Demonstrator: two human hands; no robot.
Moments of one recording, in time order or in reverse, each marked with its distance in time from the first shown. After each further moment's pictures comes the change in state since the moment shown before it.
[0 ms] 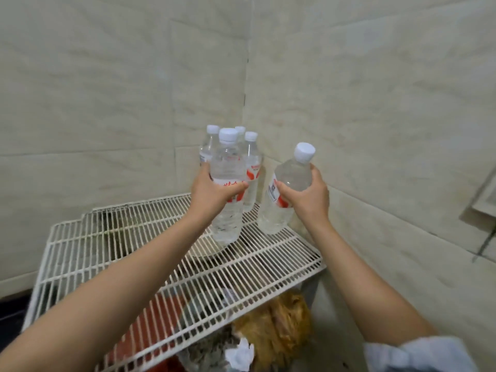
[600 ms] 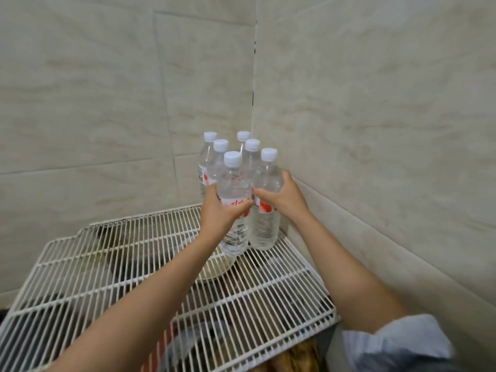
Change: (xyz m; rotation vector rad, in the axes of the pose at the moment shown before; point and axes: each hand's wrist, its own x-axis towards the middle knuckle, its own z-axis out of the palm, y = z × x) left_hand 0.063 -0.046 0.061 0.163 0.166 -0.087; right_hand 0.108 0.051 0.071 0.009 -0.469 0.055
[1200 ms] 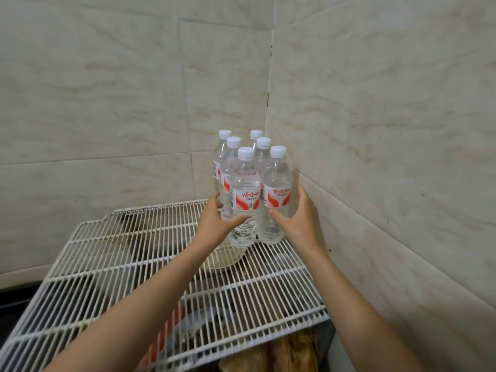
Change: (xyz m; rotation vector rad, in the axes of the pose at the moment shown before) left_hand -0.032 -0.009 -0.021 0.159 -0.063 -0.090; right_hand -0.064 0.011 -0.004 0.060 0.067 -0.040
